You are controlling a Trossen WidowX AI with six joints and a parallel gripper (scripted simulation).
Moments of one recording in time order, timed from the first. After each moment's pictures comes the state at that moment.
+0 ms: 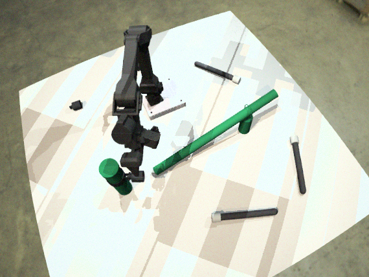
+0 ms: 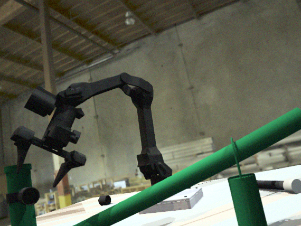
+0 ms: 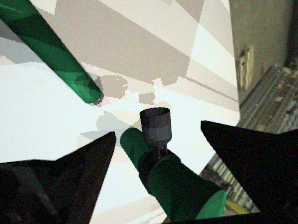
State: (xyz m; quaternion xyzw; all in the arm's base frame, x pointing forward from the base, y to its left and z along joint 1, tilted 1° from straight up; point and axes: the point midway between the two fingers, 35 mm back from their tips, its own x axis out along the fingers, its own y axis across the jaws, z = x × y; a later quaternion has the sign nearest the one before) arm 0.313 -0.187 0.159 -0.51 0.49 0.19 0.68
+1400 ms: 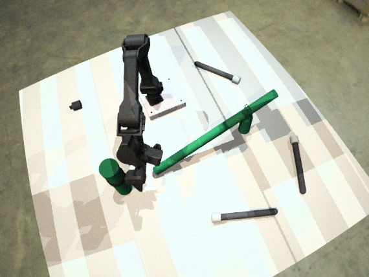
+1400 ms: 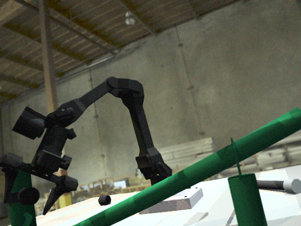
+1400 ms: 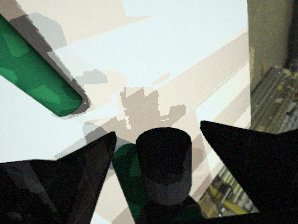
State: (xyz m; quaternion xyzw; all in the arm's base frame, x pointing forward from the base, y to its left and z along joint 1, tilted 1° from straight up) arm 0.343 -0.201 0.102 -0.51 0.48 0.19 0.68
